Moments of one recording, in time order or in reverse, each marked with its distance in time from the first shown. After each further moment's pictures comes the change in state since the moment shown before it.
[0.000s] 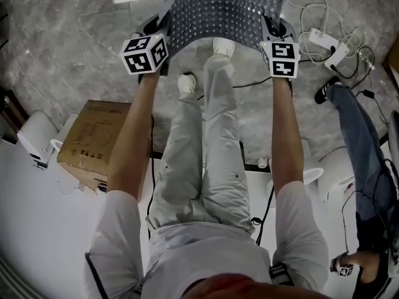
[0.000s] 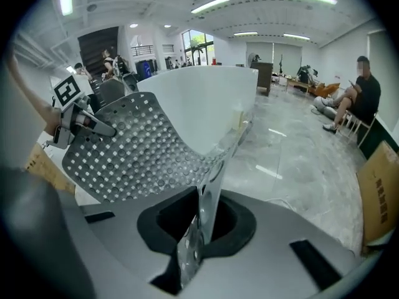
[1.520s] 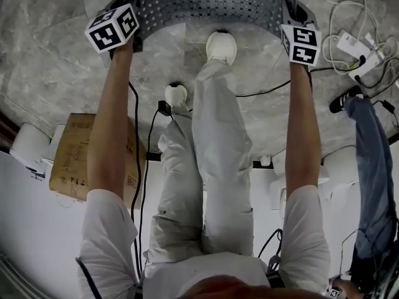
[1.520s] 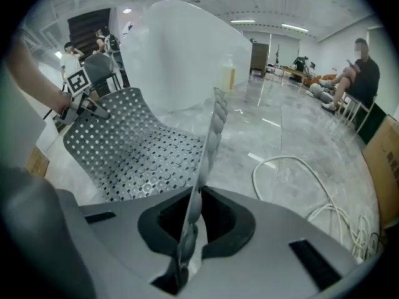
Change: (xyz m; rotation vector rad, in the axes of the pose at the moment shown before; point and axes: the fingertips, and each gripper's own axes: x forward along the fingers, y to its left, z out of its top) left arm 0.238 0.145 -0.119 -0.009 0.089 0.120; right arm 0.206 -0.081 -0.203 0.018 0.084 -0.068
